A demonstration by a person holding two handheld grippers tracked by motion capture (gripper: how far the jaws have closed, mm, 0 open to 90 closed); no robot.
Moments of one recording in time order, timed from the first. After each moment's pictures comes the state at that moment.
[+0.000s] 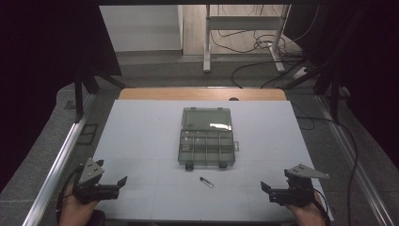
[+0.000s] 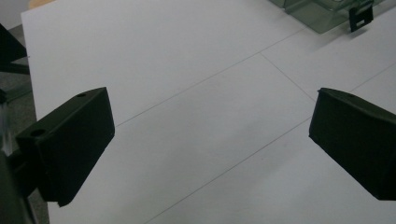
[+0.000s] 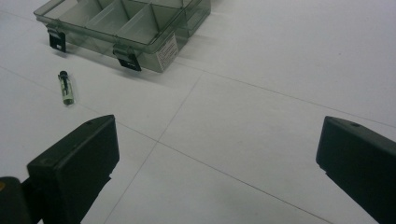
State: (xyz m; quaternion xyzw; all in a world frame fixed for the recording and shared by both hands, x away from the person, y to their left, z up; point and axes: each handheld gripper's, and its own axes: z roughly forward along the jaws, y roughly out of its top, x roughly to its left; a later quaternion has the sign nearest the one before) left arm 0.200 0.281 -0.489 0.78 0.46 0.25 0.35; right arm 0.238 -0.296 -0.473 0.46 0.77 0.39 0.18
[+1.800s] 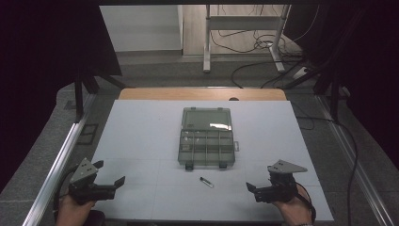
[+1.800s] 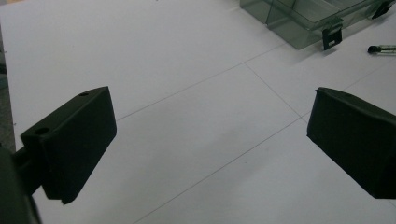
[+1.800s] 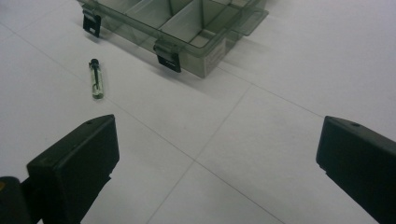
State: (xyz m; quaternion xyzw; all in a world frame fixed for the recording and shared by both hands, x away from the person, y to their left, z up) left arm 0.198 0.292 -0.488 0.77 0.46 0.22 0.39; right arm 0.252 -0.258 -0.477 0.40 0.82 0.38 0.16
